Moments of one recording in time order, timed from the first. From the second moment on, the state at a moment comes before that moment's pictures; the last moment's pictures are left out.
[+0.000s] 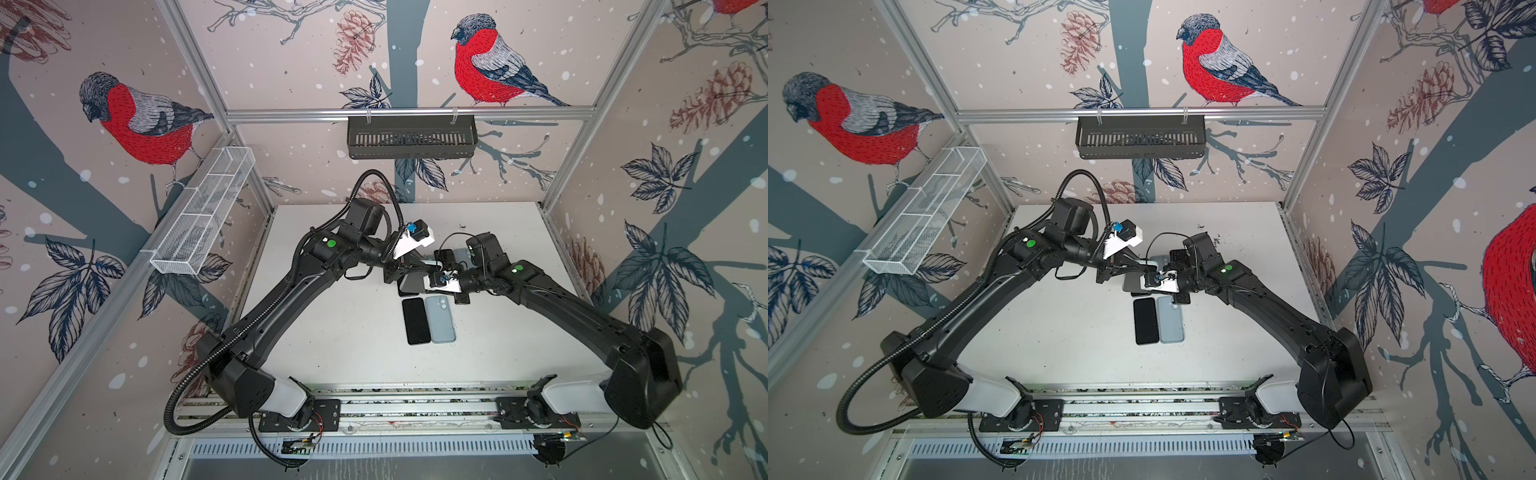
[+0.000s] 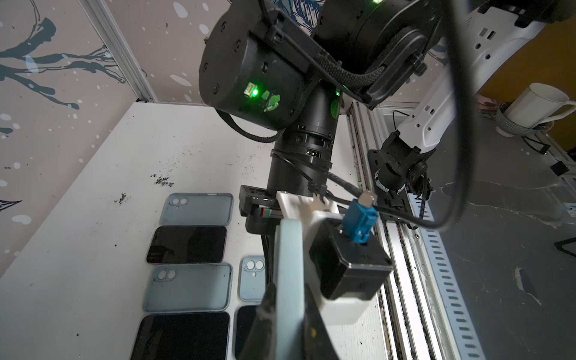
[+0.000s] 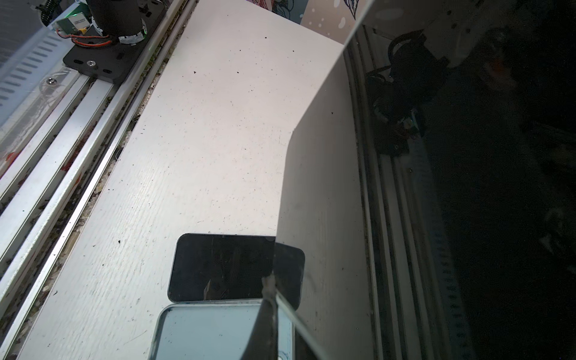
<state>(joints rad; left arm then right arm) -0.62 1.46 1.55 -0.78 0.80 0.52 0.58 1.35 1.05 -0.50 -0.68 -1.03</state>
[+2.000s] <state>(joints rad) -0.35 1.46 1.32 0.38 0.91 -0.94 0.35 1.16 0.86 0.22 -0.69 0.43</state>
